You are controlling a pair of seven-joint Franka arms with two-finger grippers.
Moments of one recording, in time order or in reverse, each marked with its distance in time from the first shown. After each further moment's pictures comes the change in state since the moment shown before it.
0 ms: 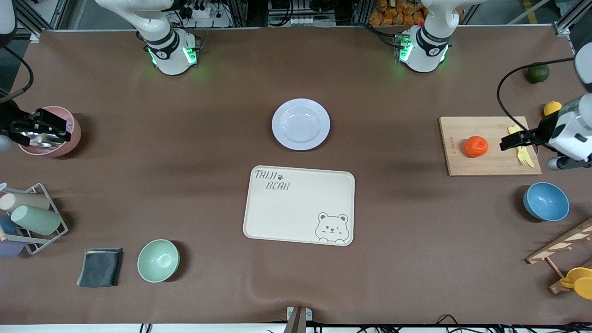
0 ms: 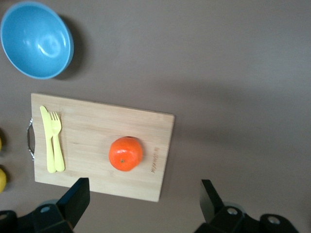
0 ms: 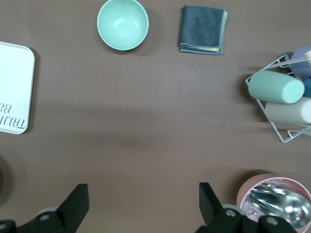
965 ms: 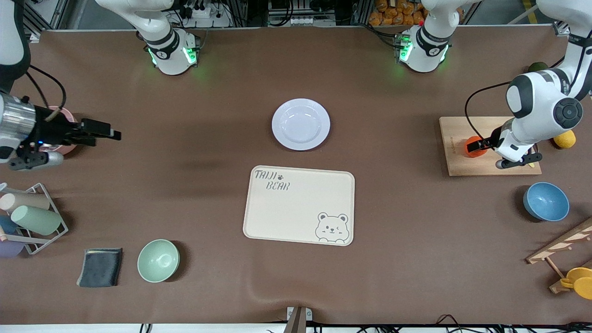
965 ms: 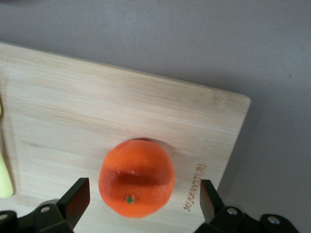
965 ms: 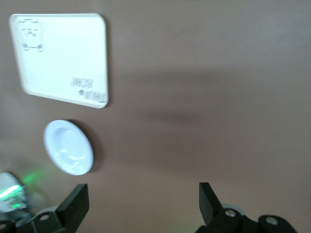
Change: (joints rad) left arm 0.106 0.116 -0.001 -0.436 0.046 0.513 0.002; right arm -0.009 0.058 -0.006 -0.142 0.382 -0.065 0.034
